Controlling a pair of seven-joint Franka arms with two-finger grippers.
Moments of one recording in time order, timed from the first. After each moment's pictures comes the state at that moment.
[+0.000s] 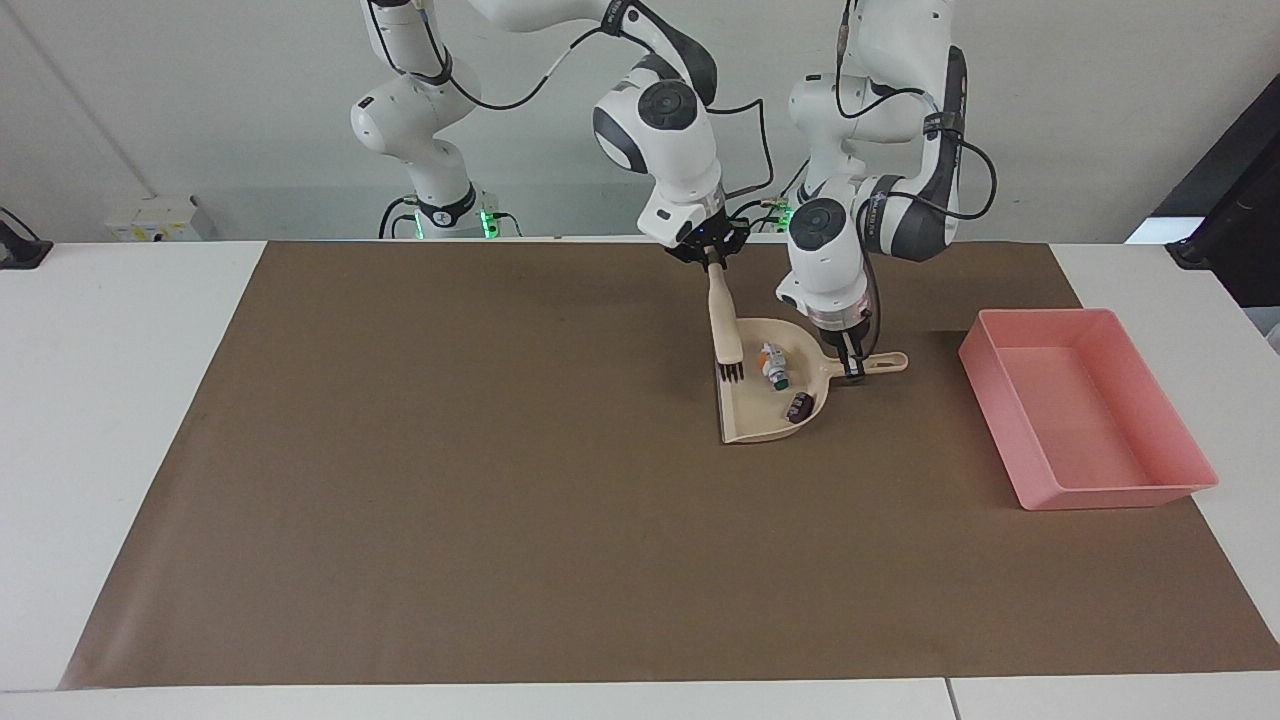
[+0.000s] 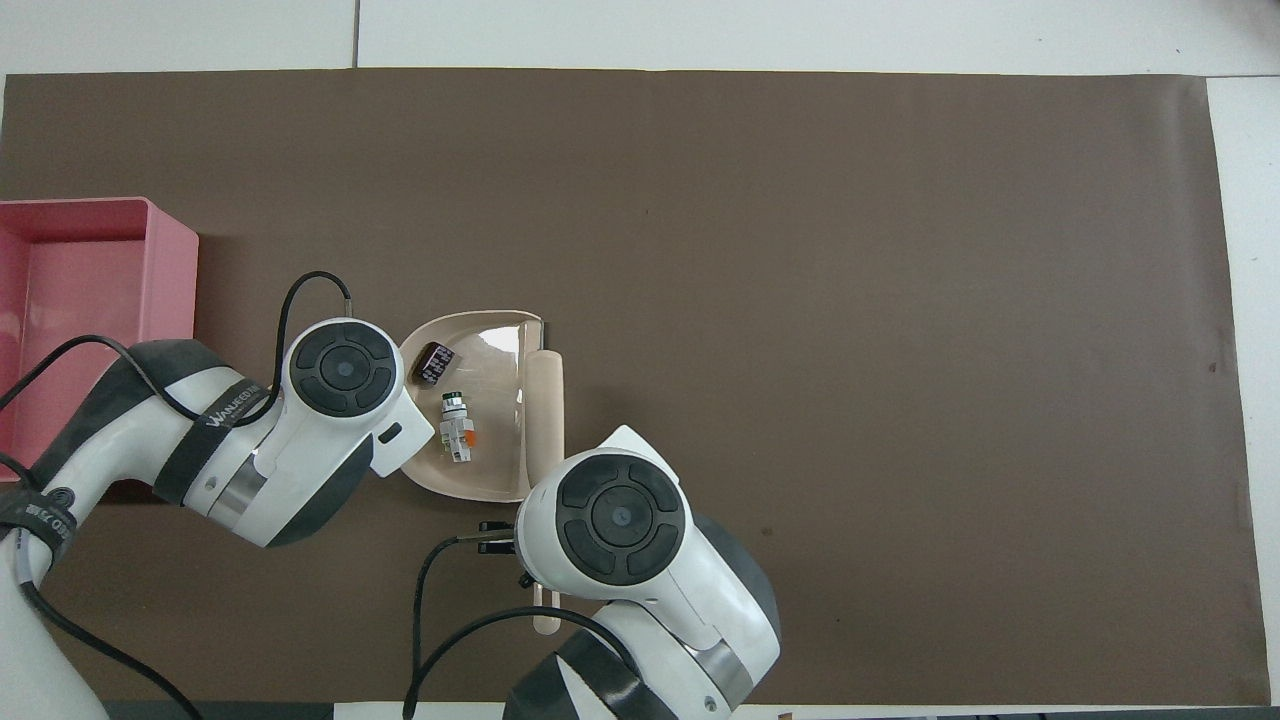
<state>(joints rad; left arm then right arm) -0.30 0.03 -0.08 -2.24 0.44 2.12 1.06 0.76 0.09 0.07 -1.94 0.28 2.07 0.75</state>
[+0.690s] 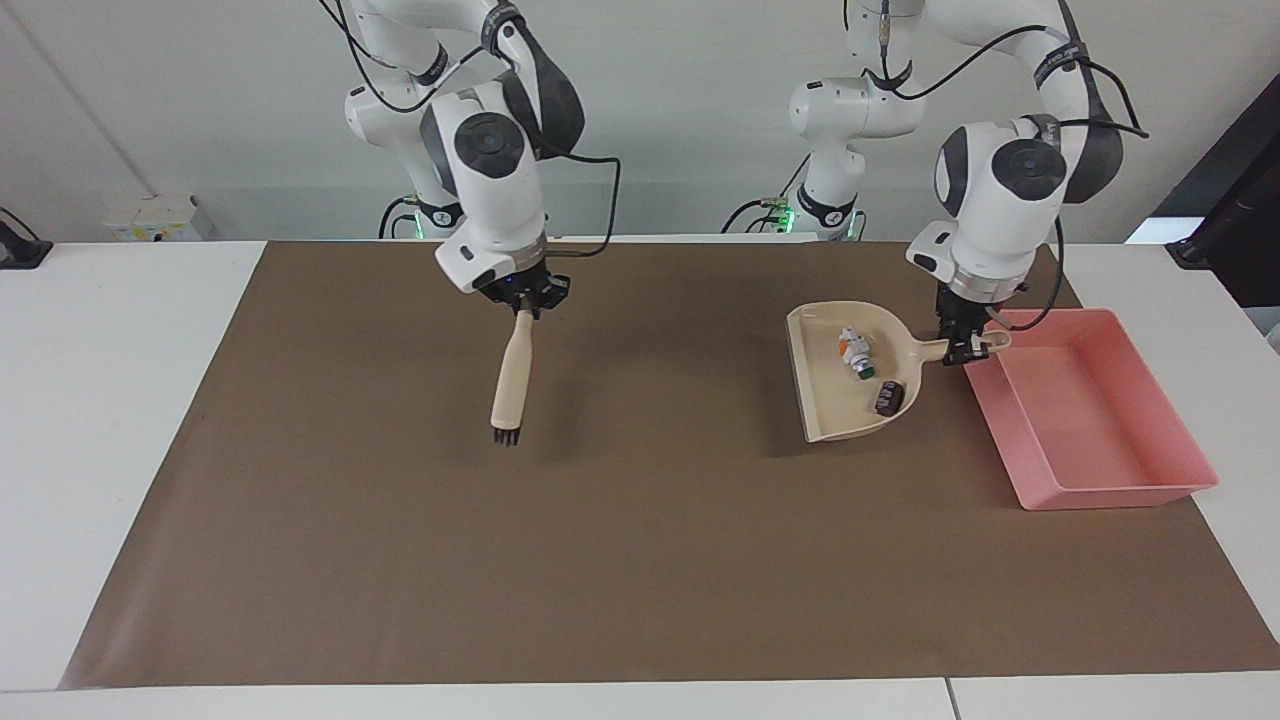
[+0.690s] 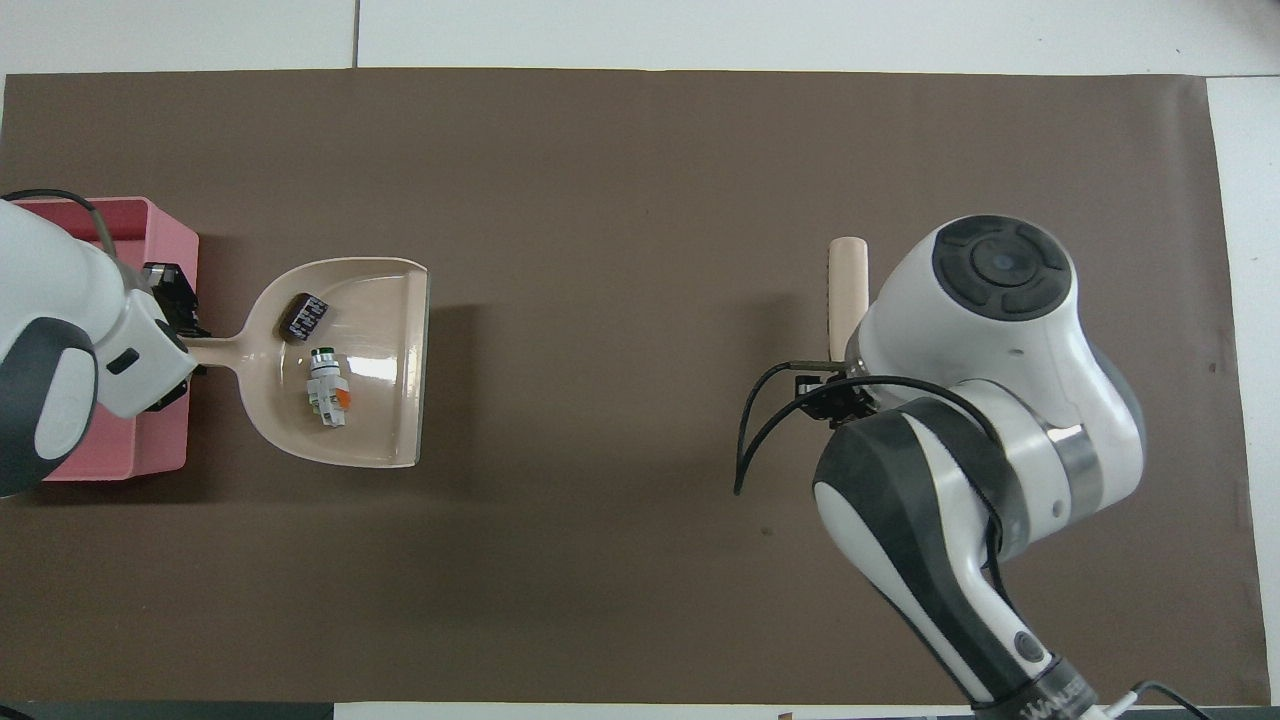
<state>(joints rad) 0.00 -0.04 -0.07 -2.01 0.16 1.95 1.55 0.27 0.01 0.06 -1.98 0.01 1.77 0.44</state>
